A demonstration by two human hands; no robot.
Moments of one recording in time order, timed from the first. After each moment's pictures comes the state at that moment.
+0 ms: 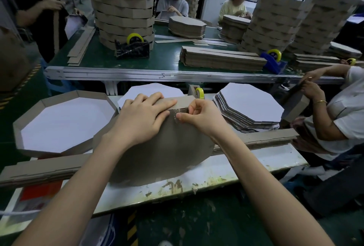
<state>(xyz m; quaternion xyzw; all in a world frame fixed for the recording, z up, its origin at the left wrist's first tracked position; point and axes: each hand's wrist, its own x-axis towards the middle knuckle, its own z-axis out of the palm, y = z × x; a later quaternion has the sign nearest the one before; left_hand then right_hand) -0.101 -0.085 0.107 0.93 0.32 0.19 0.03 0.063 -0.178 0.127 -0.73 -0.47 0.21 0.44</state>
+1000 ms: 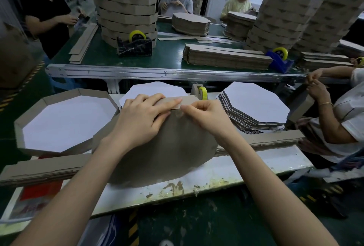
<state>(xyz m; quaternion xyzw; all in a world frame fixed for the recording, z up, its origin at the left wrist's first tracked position) -0.102 -0.082 0.106 0.93 0.31 0.19 0.03 0.072 -0.174 0.124 -0.70 -0.48 0.25 0.47</state>
